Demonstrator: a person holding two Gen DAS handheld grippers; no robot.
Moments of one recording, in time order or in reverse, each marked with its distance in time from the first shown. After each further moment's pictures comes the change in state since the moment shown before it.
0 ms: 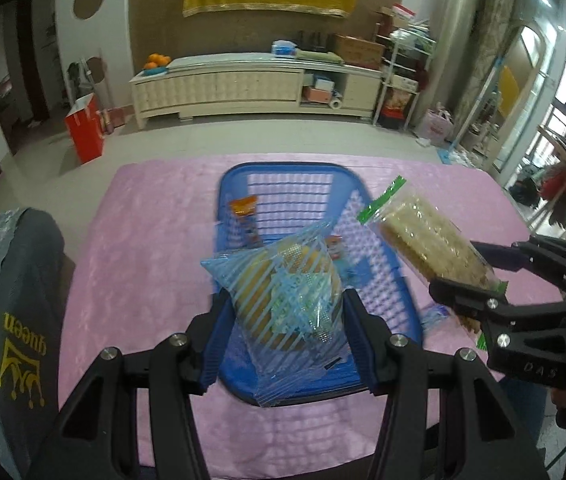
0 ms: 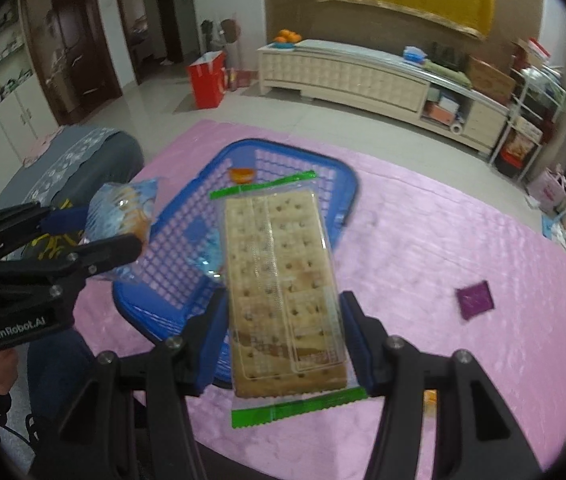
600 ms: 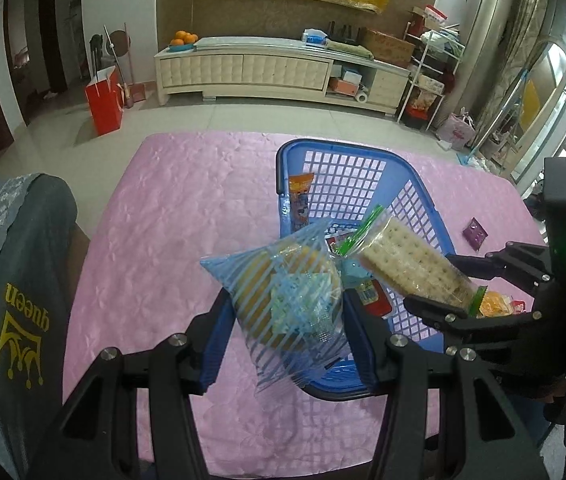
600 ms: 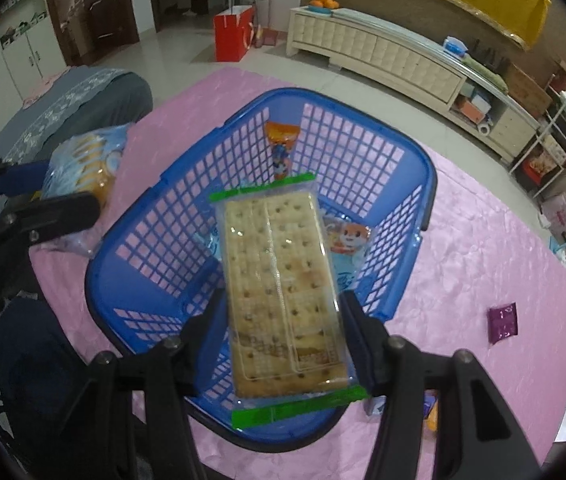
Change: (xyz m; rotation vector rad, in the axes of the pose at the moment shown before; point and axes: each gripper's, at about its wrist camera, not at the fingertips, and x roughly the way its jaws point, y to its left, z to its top) left arm 0.010 0.044 -0.013 -0.073 0.041 0.026; right arm 0.061 0.043 0.005 -0.140 0.138 -0.010
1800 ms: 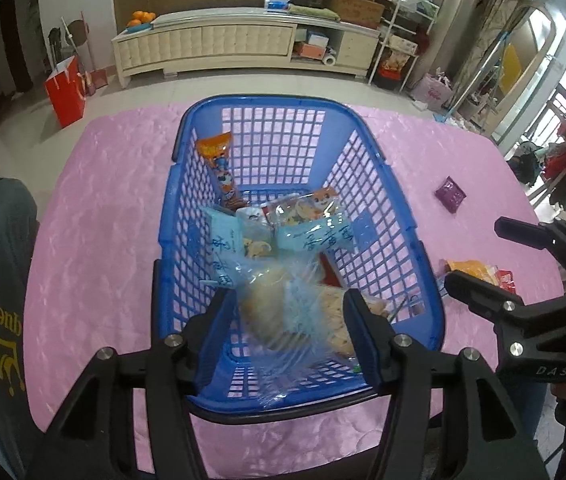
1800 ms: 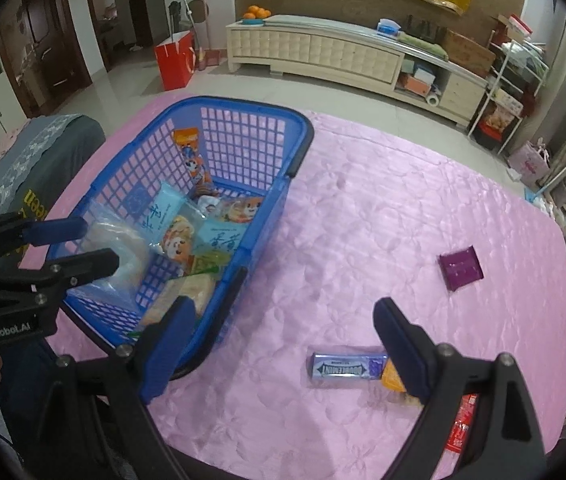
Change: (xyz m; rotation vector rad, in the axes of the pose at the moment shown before) left arm 0.046 -0.063 0.002 0.081 0.118 -0.079; right arm -0.037 -0.077 -0.049 0.220 -0.073 -0.068
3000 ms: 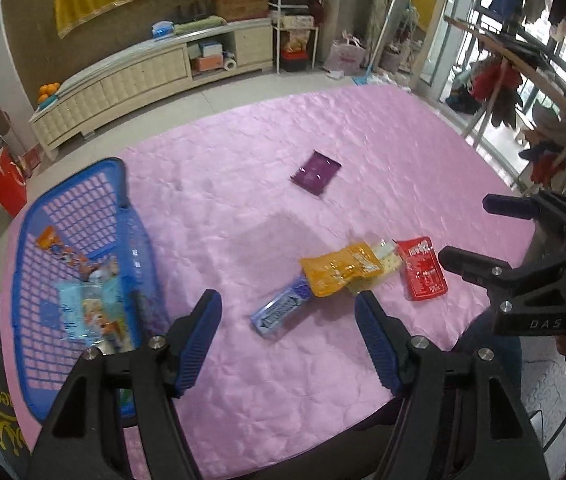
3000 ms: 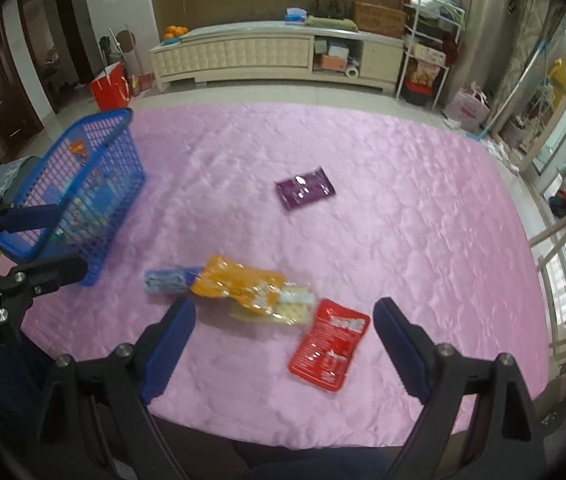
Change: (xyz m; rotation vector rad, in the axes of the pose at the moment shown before) left arm 0.020 -0.216 0.000 0.319 0.020 -0.059; right arm -0.045 -0.178 -0.104 0.203 0.000 -0.088
